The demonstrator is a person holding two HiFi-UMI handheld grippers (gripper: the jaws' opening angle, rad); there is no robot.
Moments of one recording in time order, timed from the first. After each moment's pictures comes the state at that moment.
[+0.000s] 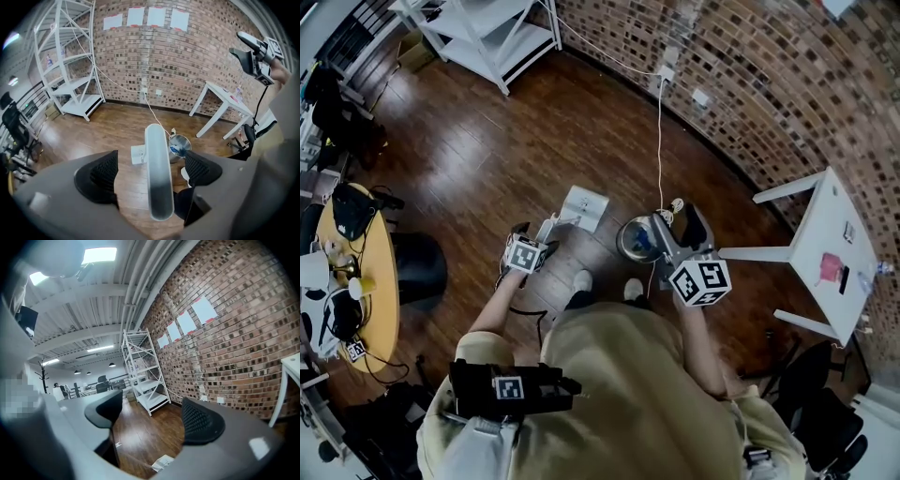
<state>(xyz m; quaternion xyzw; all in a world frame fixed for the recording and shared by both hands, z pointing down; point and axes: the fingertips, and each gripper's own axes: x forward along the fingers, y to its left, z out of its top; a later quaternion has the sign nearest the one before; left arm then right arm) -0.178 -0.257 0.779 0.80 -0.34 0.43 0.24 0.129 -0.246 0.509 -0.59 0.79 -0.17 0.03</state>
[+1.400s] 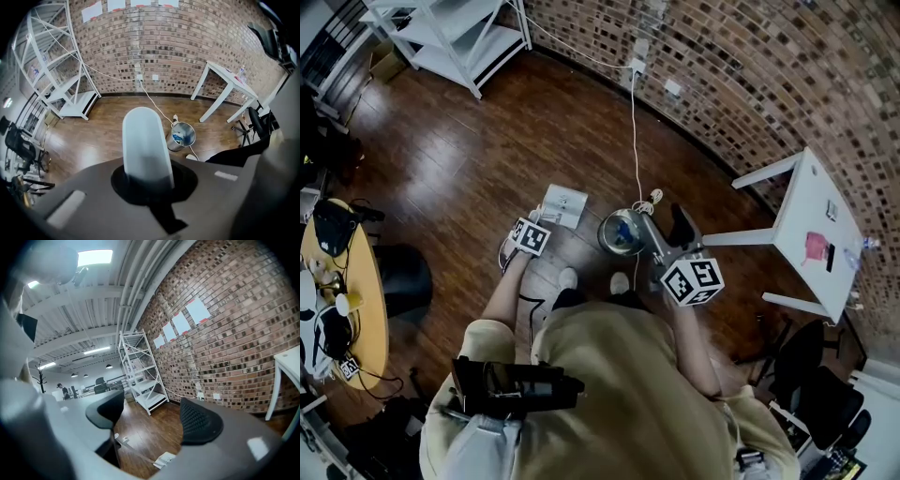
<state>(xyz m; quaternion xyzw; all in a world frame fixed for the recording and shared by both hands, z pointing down) -0.136 -0.277 0.821 0.77 -0.31 0.53 0.20 0.143 -0.218 0.508 -0.60 0.78 -0.19 0.04</state>
